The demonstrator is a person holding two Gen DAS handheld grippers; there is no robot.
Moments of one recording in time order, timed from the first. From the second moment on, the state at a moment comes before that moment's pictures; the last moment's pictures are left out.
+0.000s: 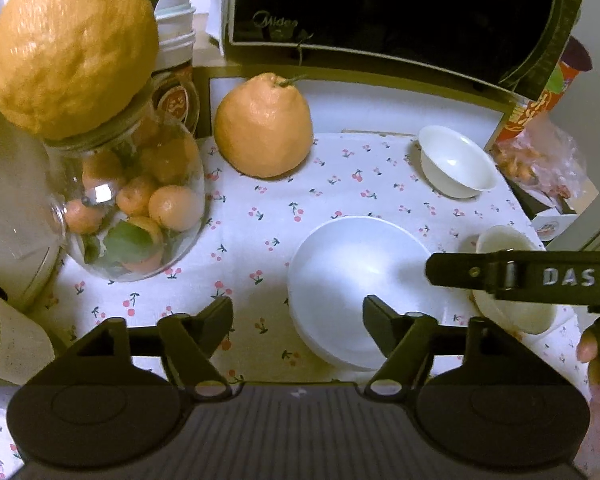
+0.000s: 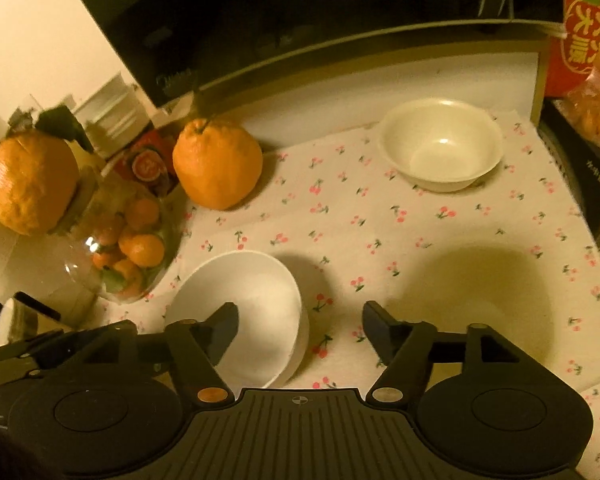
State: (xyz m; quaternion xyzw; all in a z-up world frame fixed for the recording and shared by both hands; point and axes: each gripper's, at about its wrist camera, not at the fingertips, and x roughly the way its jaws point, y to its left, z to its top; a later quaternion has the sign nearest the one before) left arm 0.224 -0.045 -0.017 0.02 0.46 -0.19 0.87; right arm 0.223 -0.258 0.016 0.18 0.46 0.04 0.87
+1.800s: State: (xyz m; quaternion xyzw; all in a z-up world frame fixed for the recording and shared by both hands) left arm 0.199 -0.174 -0.038 0.02 0.46 -0.27 0.84; right arm 0.182 -0.403 -0.018 0.25 0.45 -0.07 0.85
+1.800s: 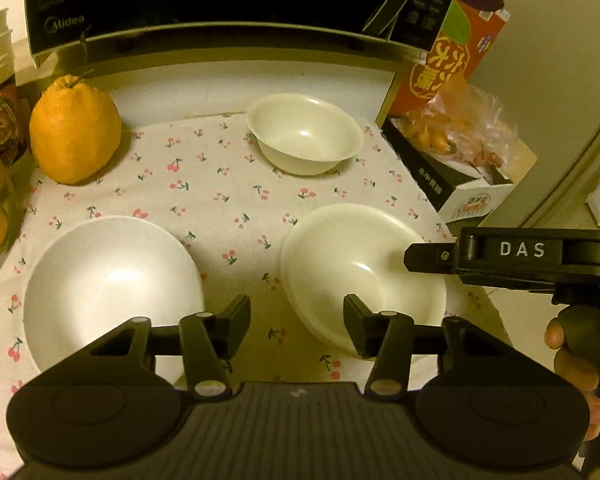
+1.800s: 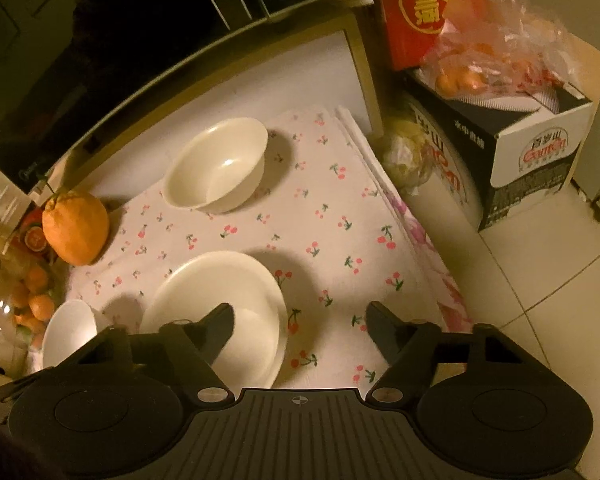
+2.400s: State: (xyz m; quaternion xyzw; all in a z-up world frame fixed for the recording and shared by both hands) left arm 0.197 -0.176 -0.044 0.03 0.46 -0.29 0.84; right arm 0.184 -0.389 -0.024 0.24 0.47 -0.04 0.85
